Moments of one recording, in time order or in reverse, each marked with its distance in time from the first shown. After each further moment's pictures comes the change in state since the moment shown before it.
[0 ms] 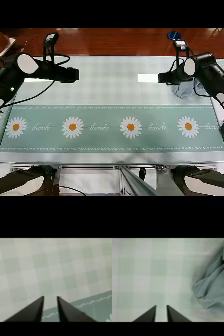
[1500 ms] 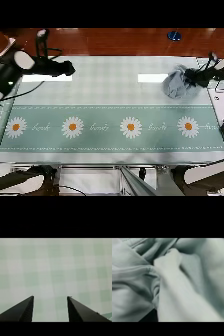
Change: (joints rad) left arm 0.103 -0.042 0.051 0.004 0.025 0.002; right arm -0.521 -0.363 0.238 0.552 -0.032 -0.239
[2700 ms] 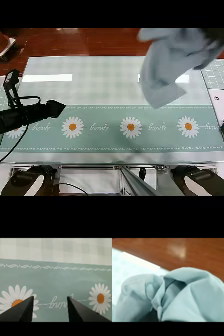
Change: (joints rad) left arm -0.010 0.763 -0.611 -0.070 -0.126 -0.156; right arm 0.536 0.723 0.166 0.051 0.250 -0.257
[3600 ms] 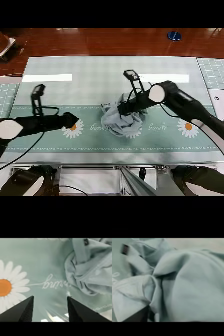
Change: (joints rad) left arm -0.133 -0.095 -0.129 -0.089 0.037 -0.003; right arm 0.356 -0.316 -0.609 -0.029 -0.227 0.293
